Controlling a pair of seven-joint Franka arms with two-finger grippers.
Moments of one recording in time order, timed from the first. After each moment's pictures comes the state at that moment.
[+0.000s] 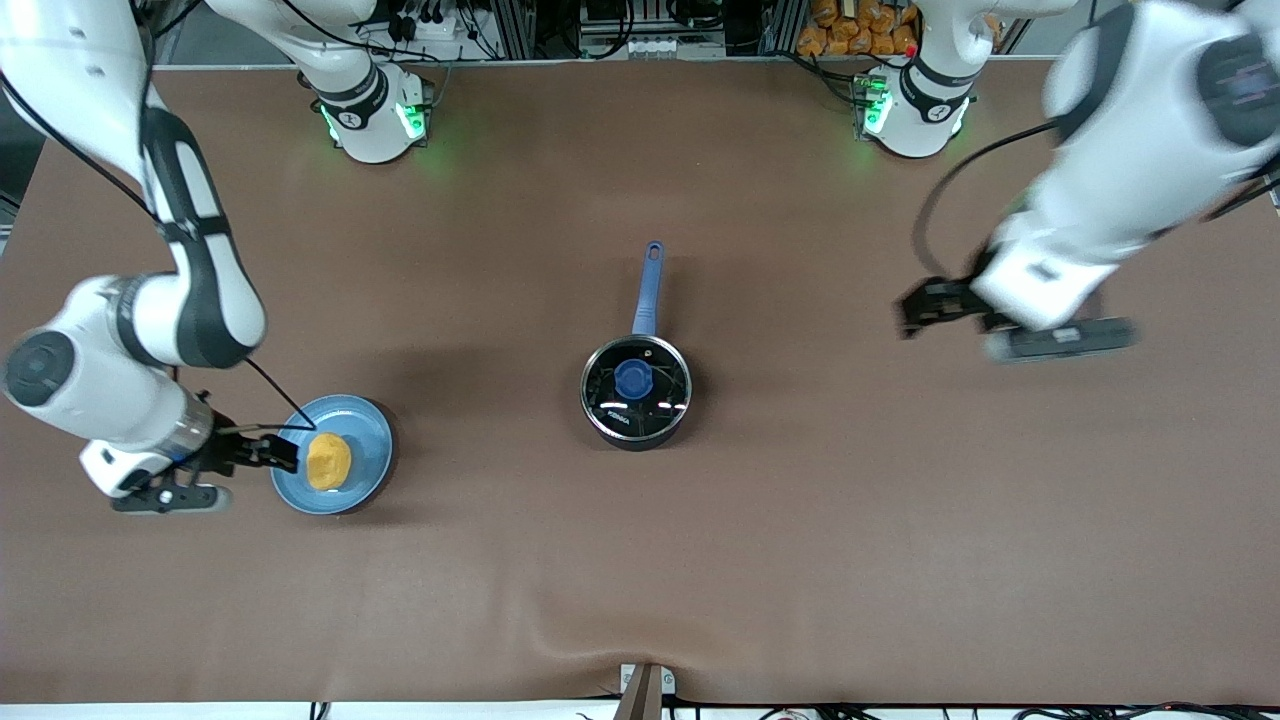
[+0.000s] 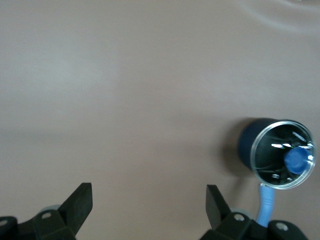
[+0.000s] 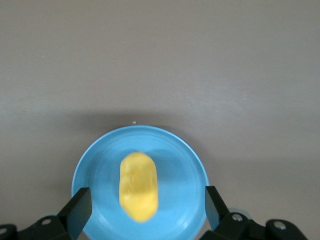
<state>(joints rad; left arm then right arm) -0.20 0.17 -0.17 -1.60 -0.07 1.82 -0.46 -0.04 0.53 0.03 -1.68 0.02 2.31 -0.07</state>
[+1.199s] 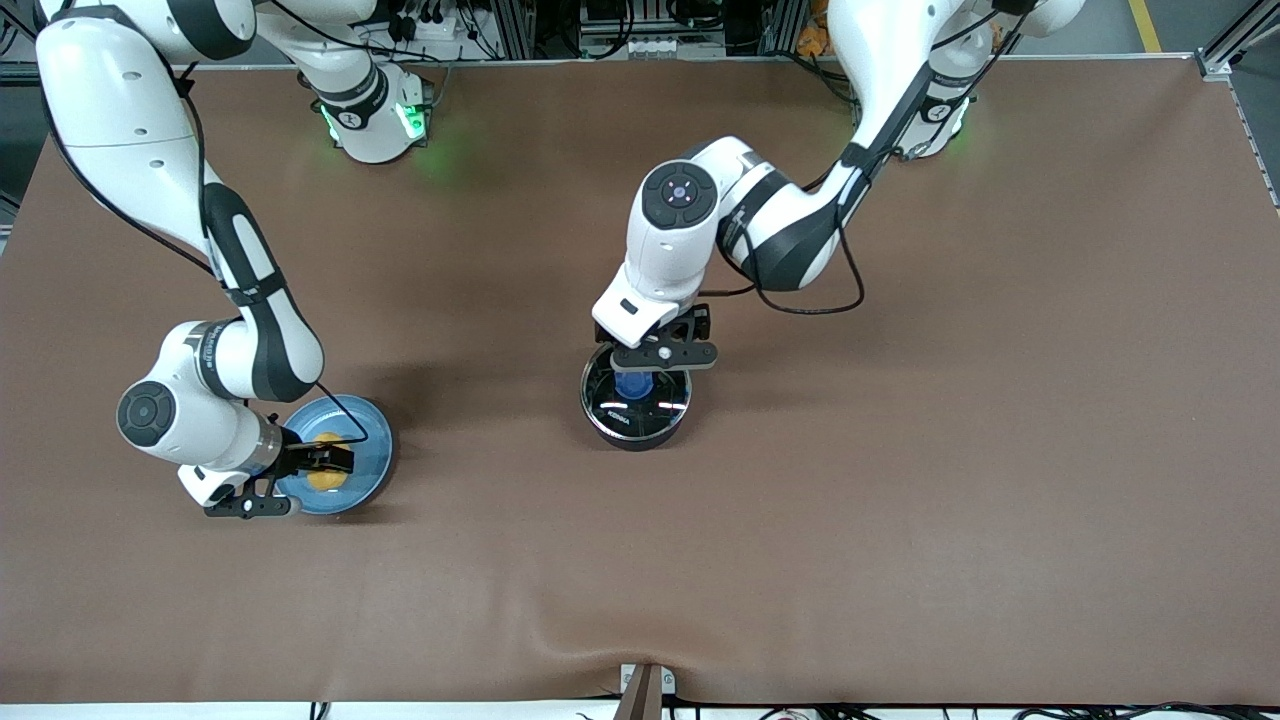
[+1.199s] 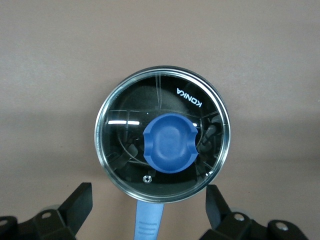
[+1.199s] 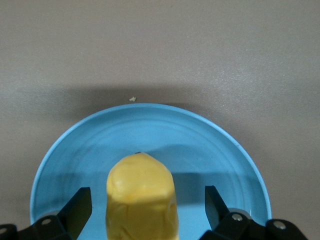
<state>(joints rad) -0.65 0.61 -0.16 -1.44 0.06 2.15 -0.87 -0.03 0.68 0.02 -1.69 0.07 2.38 -0.07</state>
